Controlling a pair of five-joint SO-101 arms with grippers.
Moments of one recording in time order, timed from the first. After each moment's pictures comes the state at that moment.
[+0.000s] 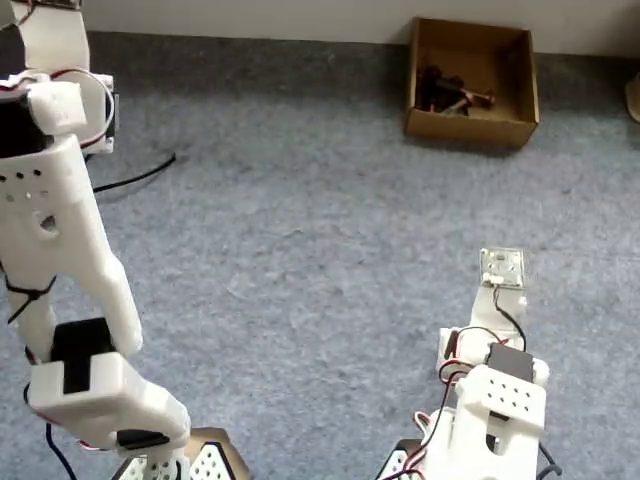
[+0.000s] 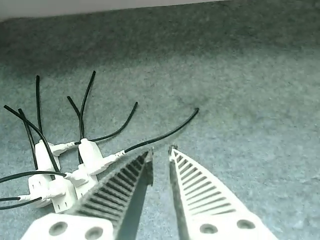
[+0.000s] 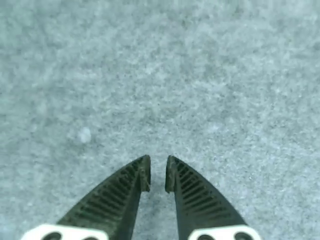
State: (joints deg) left arm -16.6 4.2 -48.8 101.0 -8.4; right arm 14.7 -60.1 80.2 54.8 15.6
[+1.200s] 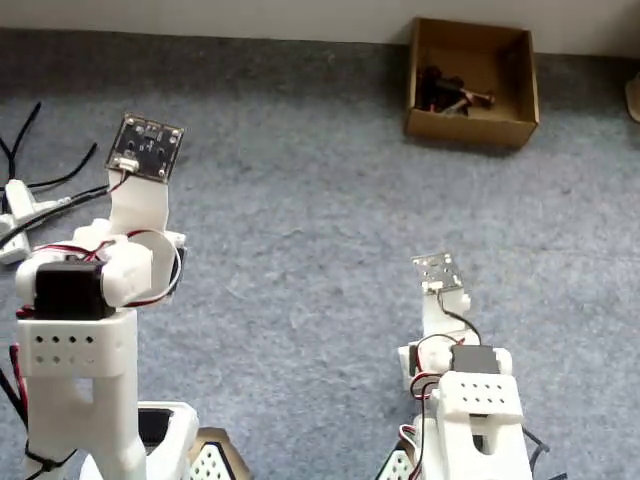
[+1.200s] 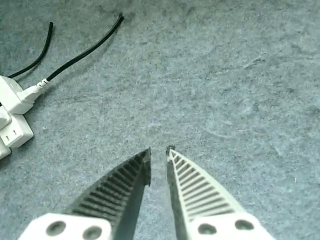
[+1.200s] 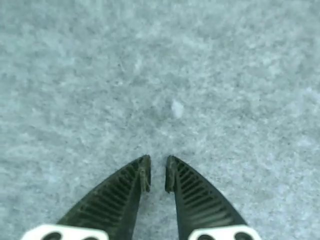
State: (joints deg) left arm -6.3 -47.3 25.4 89.2 -8.5; right arm -2.5 -60.2 83.4 58.3 15.6
